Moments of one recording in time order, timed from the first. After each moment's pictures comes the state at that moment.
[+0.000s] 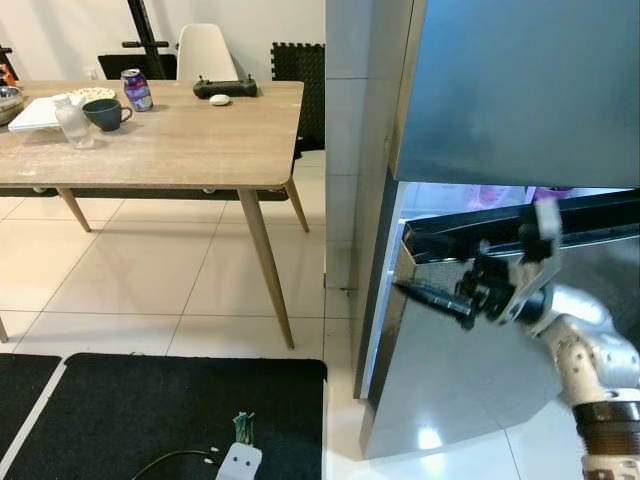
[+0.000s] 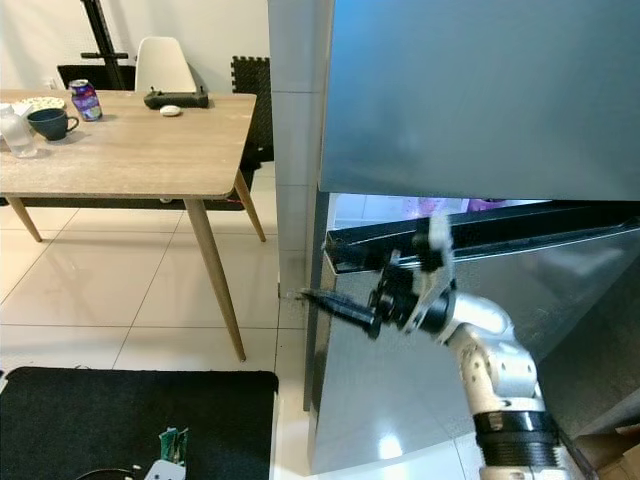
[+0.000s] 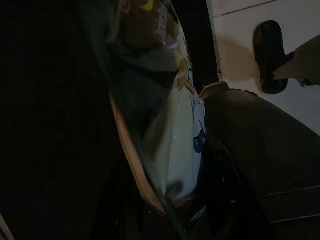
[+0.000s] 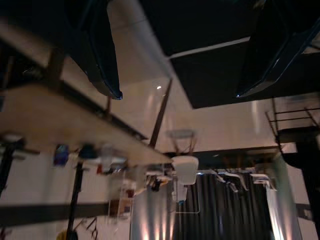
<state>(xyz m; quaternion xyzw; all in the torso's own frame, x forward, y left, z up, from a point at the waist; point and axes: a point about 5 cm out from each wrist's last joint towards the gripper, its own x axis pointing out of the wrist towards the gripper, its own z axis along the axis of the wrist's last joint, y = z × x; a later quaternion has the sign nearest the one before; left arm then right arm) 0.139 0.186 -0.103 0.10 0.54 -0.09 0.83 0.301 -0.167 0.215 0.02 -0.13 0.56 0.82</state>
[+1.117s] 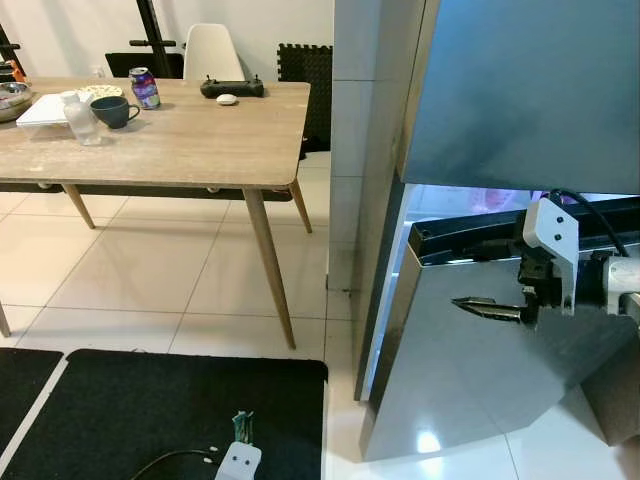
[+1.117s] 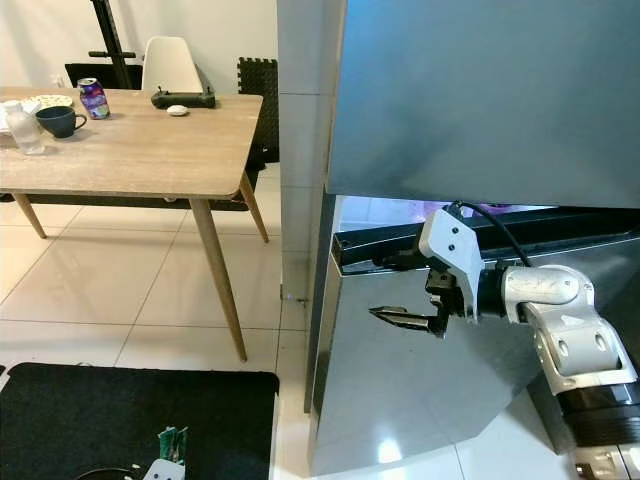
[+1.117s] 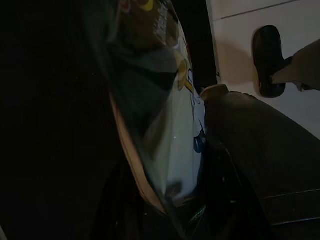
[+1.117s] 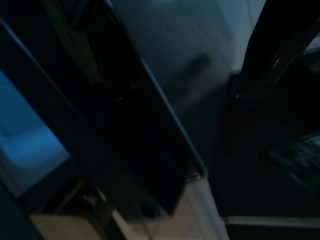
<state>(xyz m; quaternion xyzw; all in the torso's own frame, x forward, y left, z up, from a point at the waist) 0.139 0.186 -0.103 0.10 0.54 -0.08 0.83 0.311 -0.230 0.215 -0.31 0.09 0.46 0.83</state>
